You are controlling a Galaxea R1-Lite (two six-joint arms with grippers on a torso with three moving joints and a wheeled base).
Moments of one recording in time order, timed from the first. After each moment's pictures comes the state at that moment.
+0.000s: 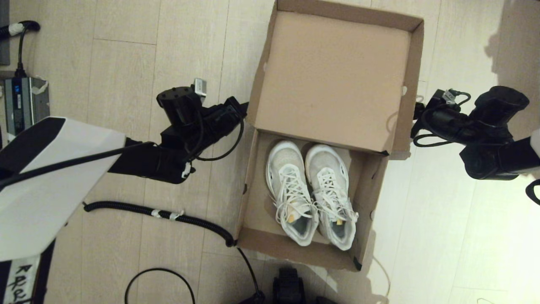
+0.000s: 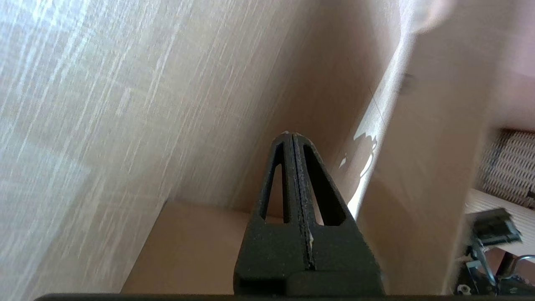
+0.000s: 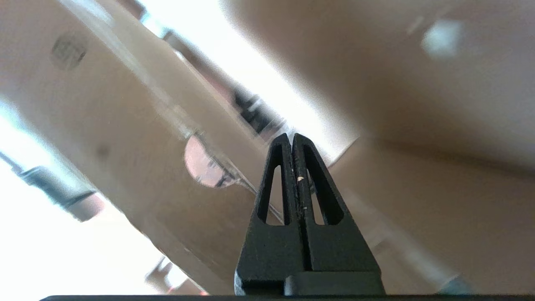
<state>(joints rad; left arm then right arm) -0.36 2.22 -1.59 -0.86 -0.31 -0.72 -0.14 2.21 -1.48 -1.17 0.94 1.74</state>
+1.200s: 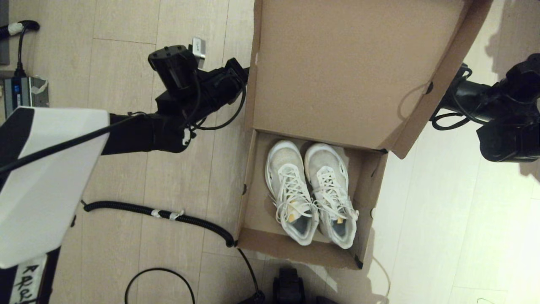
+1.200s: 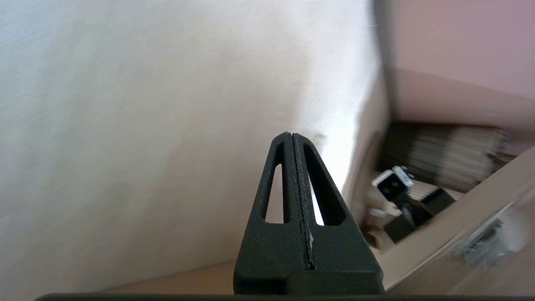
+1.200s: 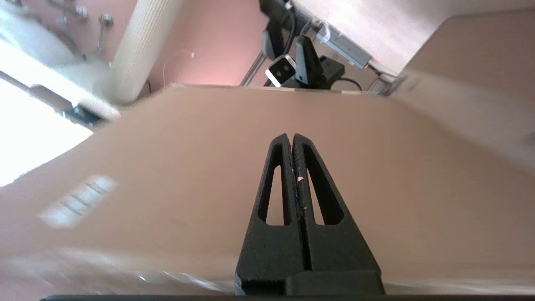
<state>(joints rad) -0.39 2.22 -1.92 -0.66 -0.38 -0.72 -0.13 2.09 -1.54 -1.24 1.21 2.10</state>
